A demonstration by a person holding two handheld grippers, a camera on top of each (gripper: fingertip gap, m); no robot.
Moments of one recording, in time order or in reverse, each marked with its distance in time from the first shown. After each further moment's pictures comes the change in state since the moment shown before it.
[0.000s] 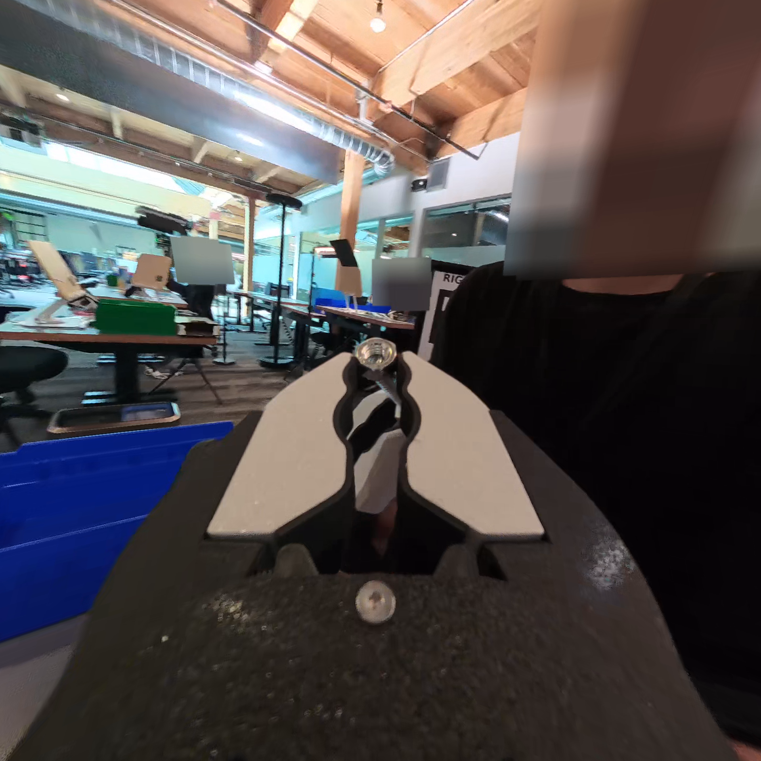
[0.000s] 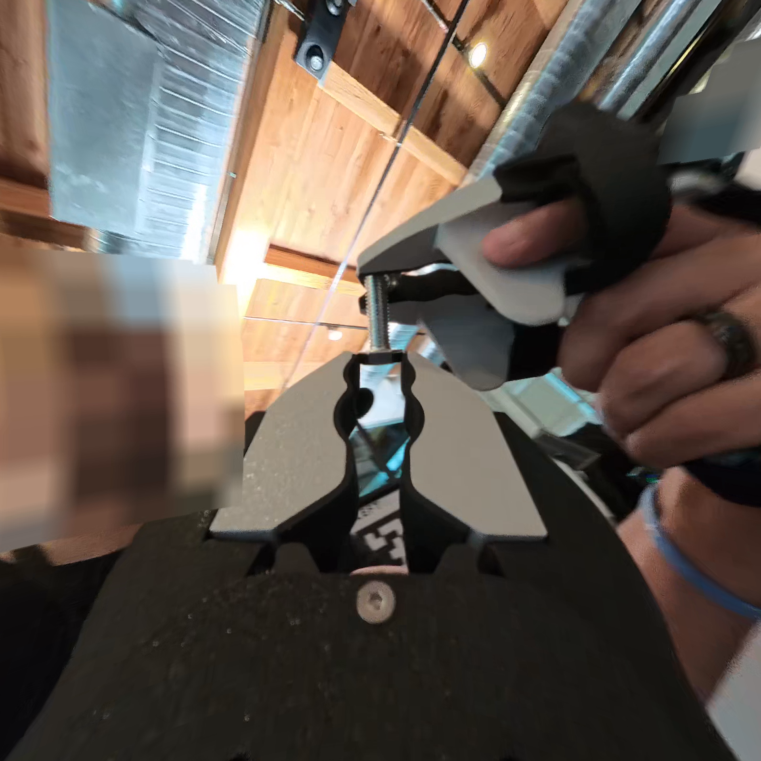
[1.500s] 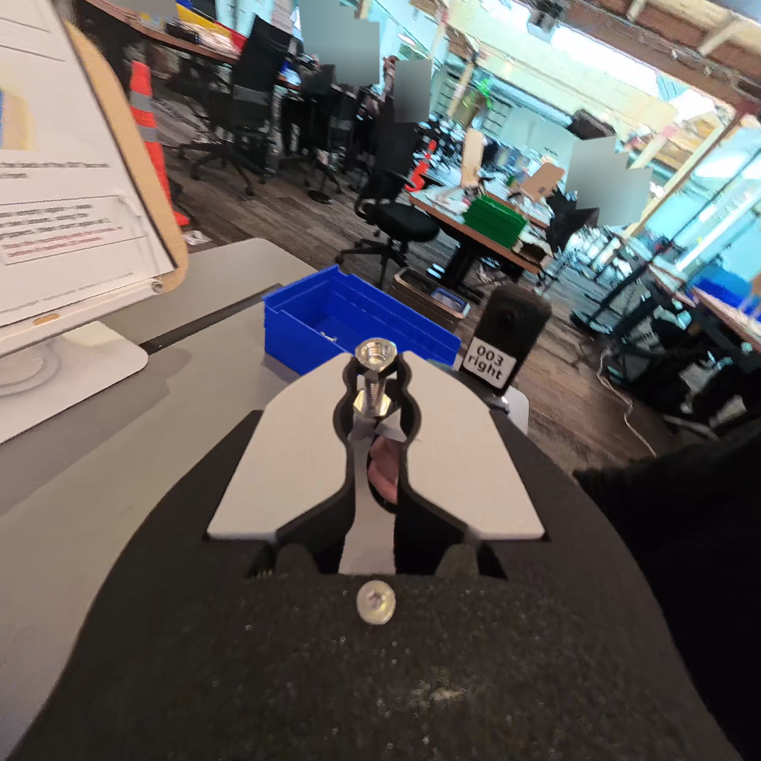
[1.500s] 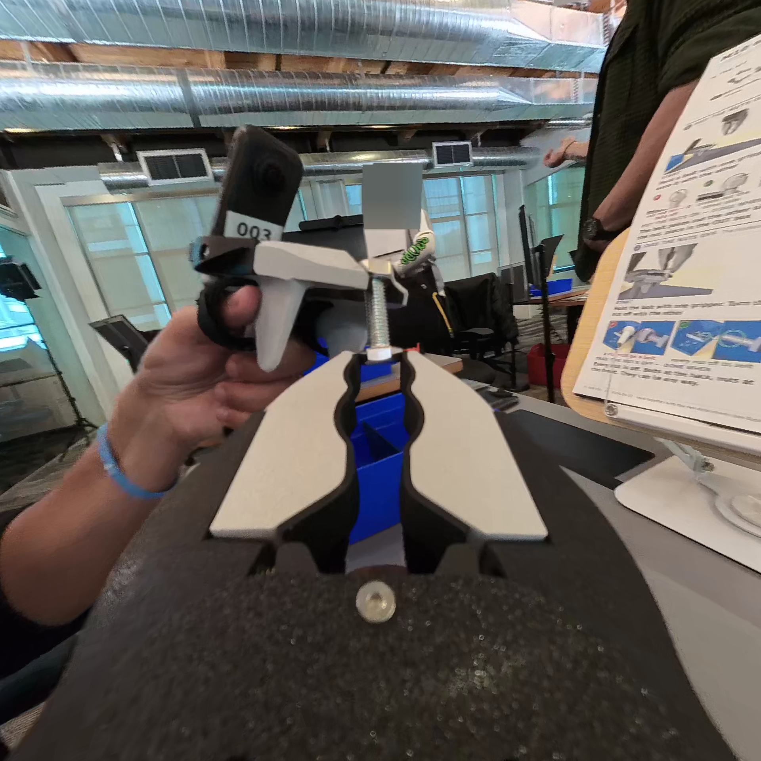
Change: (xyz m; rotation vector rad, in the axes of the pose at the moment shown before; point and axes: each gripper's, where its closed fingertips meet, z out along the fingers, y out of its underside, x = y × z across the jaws) left arm -0.023 0.016 -0.022 -0.189 -1.051 -0.132; right arm 0.031 -0.022 -0.032 -0.260 0.692 -1.082
